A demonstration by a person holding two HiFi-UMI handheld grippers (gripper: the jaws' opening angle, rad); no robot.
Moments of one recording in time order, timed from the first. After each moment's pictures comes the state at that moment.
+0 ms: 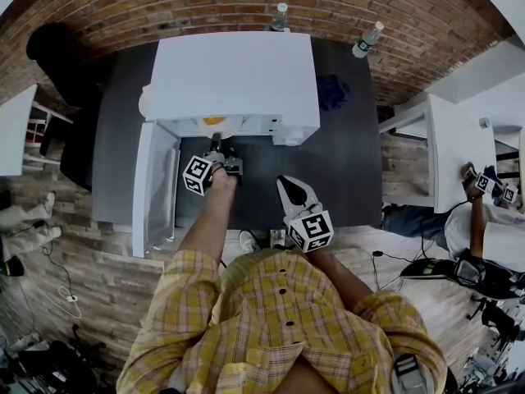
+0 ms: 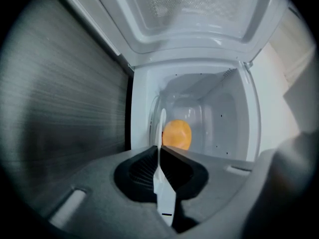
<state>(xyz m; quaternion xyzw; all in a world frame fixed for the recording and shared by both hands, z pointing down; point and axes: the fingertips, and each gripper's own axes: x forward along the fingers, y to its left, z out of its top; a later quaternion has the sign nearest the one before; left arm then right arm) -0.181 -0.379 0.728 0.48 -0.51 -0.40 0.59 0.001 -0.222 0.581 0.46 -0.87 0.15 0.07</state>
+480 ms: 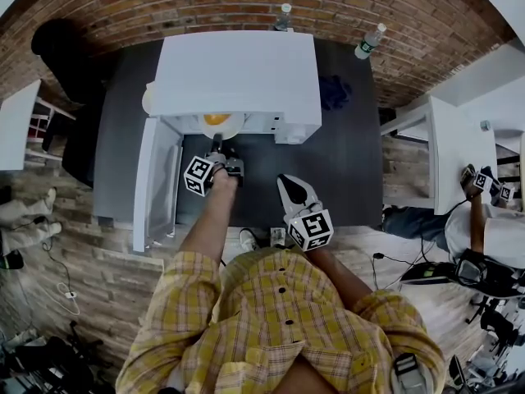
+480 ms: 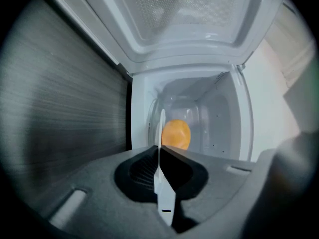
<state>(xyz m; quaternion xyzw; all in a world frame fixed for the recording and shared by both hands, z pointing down) -0.185 -0.366 0.720 0.49 -0.52 -0.39 0.58 -0.003 -0.218 0.577 0.46 -0.87 0.15 0.07</state>
